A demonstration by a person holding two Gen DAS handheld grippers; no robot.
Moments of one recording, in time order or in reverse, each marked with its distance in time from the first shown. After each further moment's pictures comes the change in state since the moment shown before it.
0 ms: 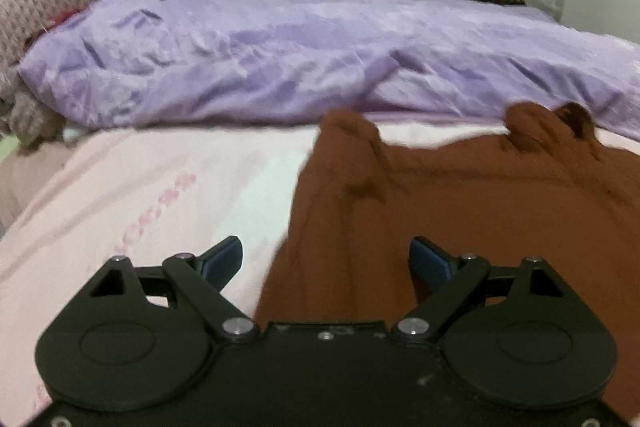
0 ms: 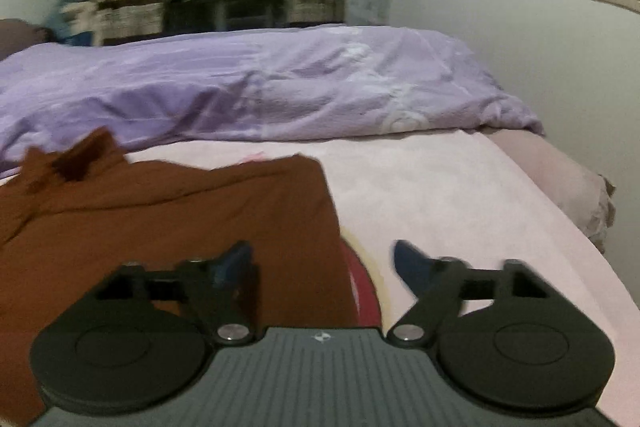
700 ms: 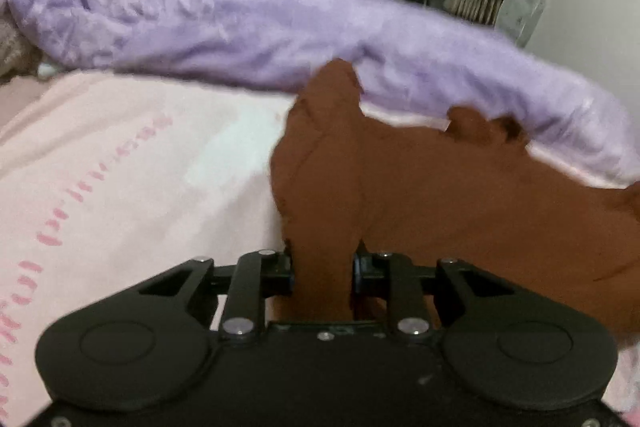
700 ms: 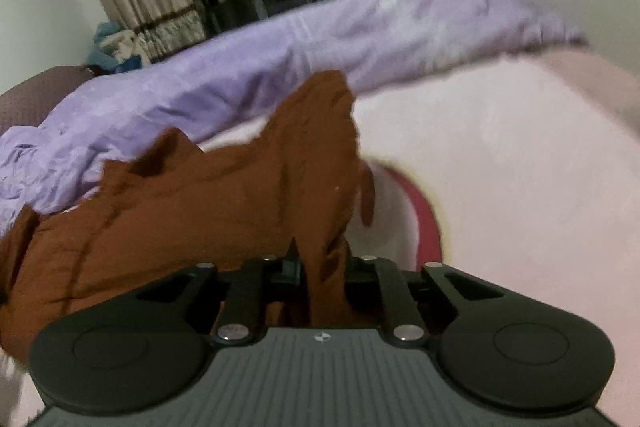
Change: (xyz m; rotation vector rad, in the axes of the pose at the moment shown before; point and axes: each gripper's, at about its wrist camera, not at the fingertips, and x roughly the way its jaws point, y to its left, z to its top) left arm -0.066 0.026 -0.030 -0.149 -0.001 -0.197; right arm -0.039 -0.014 -0.011 0.178 0.001 0.226
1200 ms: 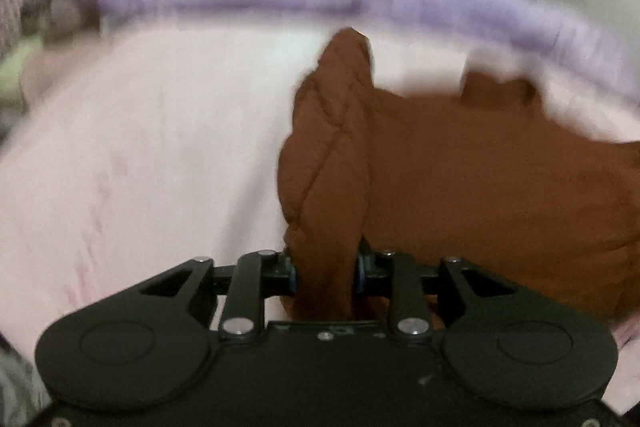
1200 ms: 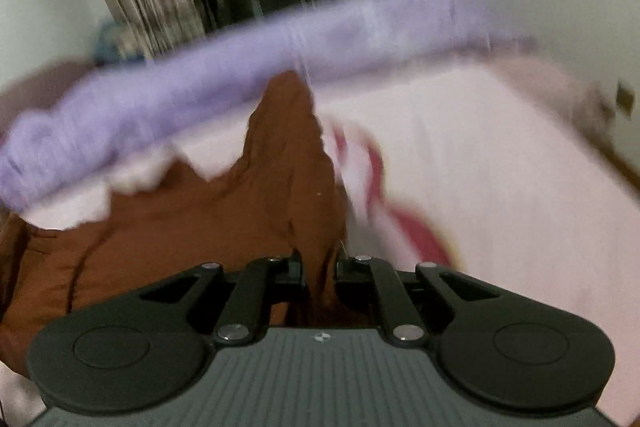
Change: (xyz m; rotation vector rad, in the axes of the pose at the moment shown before) left arm -0.120 0.006 -0.125 0.055 0.195 0.119; right arm -0.078 -0.023 -0.079 0.040 0.178 -0.071
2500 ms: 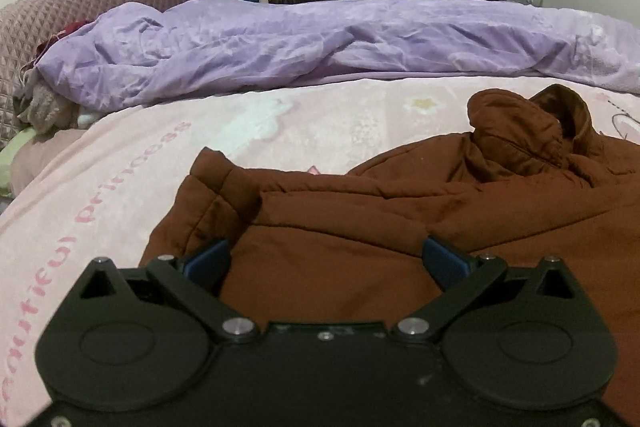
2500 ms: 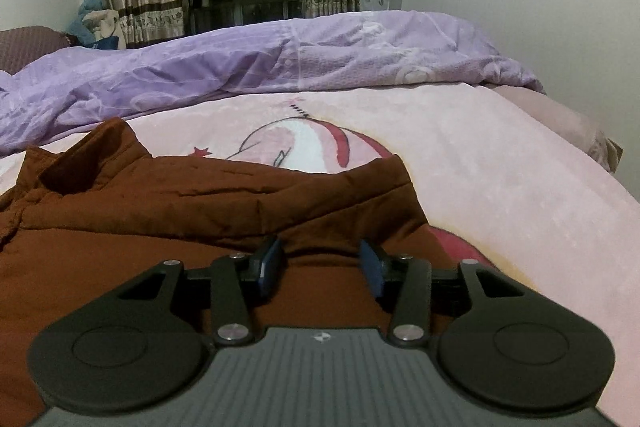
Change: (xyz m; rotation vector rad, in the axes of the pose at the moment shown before) left arm 0.099 -0.076 0.065 0.123 -0.267 0.122; right arm 0.073 0.058 -0.001 -0.162 -0.229 -0.152
